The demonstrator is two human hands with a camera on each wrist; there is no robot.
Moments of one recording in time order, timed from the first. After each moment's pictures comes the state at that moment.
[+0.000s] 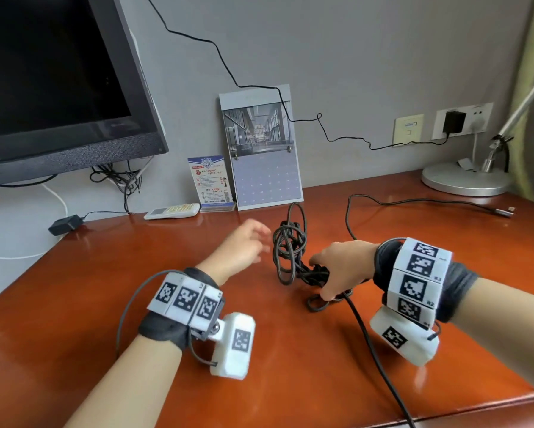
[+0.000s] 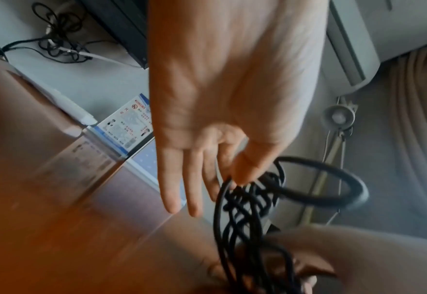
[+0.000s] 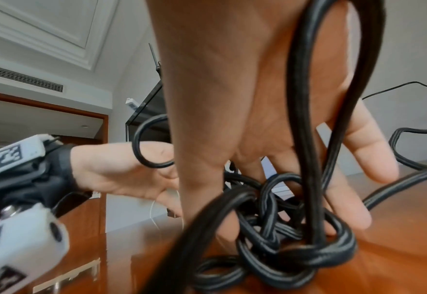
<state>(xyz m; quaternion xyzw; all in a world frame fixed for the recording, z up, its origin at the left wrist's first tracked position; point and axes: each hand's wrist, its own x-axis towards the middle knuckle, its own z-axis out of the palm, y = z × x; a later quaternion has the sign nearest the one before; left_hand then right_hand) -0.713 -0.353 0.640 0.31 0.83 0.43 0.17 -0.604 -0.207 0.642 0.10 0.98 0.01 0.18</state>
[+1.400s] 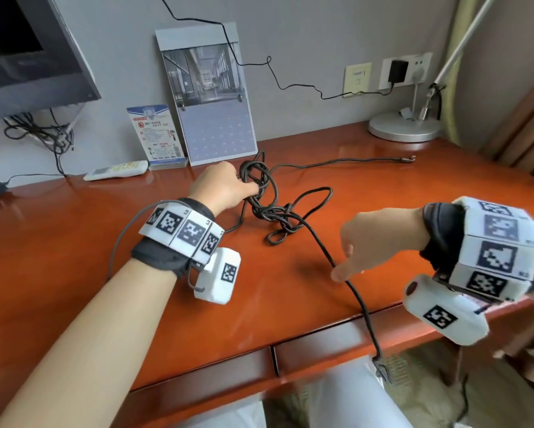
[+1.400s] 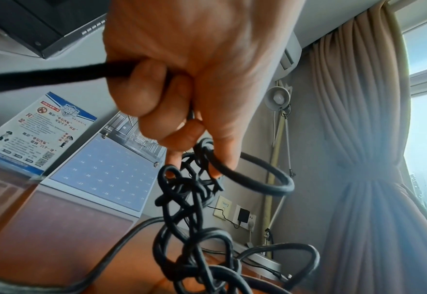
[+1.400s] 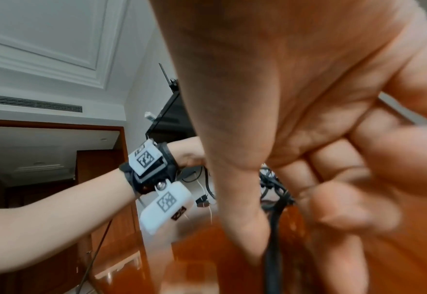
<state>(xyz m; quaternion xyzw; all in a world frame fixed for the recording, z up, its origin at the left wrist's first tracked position) -0.695 -0.312 0.642 0.34 0.92 0.21 -0.02 -0.491 -0.205 0.645 0.19 0.94 0.01 0.27</state>
